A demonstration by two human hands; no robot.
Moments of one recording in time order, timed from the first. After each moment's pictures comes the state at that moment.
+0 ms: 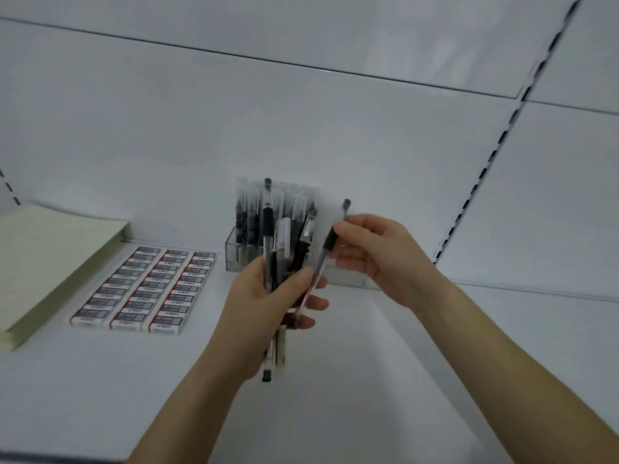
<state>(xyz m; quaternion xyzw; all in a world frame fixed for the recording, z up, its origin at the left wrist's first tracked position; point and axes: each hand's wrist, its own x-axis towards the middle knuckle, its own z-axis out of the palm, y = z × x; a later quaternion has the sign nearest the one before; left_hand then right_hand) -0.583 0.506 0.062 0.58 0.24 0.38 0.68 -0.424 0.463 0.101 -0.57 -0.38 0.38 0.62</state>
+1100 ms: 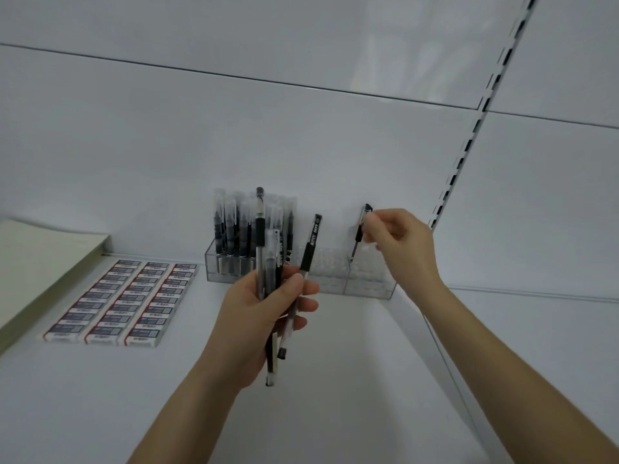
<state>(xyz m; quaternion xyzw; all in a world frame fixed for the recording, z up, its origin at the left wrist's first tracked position) -0.562 0.497 0.059 0.53 0.23 0.37 0.73 -0.370 0.451 0.087 -0.70 -0.41 0.05 0.58</state>
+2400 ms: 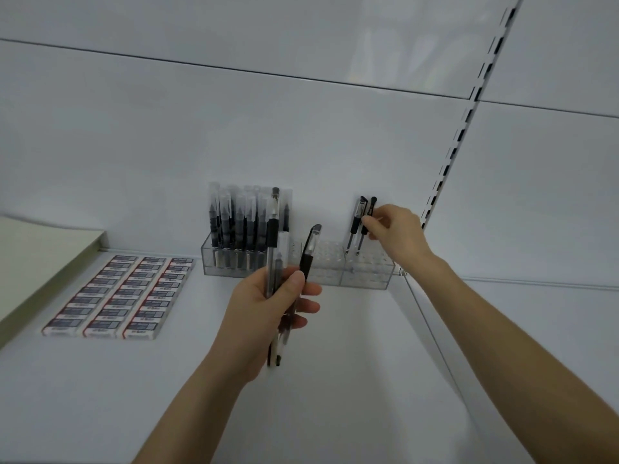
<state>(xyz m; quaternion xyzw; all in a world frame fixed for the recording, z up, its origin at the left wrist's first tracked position) -0.557 0.493 0.049 0.57 0.25 0.36 0.70 -0.323 0.471 0.073 -0.81 -0.43 -0.01 0.39</state>
